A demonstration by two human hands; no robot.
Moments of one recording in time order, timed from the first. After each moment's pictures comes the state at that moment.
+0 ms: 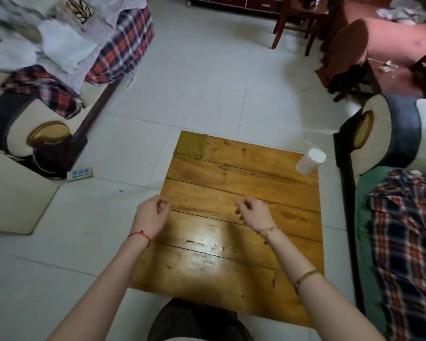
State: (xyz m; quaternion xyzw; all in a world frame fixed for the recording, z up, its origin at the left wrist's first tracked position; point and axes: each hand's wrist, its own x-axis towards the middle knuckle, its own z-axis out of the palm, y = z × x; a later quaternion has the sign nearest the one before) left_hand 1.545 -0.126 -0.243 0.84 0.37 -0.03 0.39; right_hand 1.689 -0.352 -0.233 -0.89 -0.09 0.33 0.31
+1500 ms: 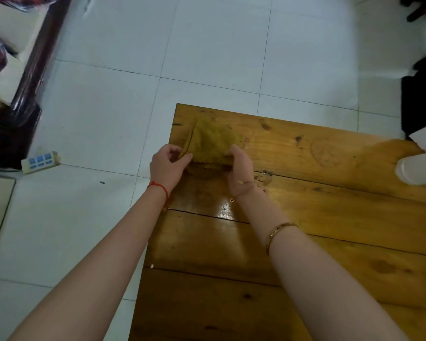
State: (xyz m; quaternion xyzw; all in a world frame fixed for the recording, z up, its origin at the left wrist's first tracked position) left_hand 1.828 0.032 -0.510 0.77 0.42 -0.01 0.49; right_hand 1.902 -0.099 -0.509 -0.63 0.25 0.33 0.65
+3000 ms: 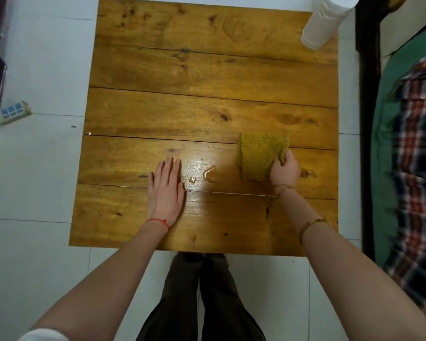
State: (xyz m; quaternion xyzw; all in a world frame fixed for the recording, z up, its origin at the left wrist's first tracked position) left_hand 1.532 -0.287 -0.530 0.96 0.19 -0.11 0.19; right_hand 1.691 -0.520 -0.504 -0.89 0.19 0.17 0.38
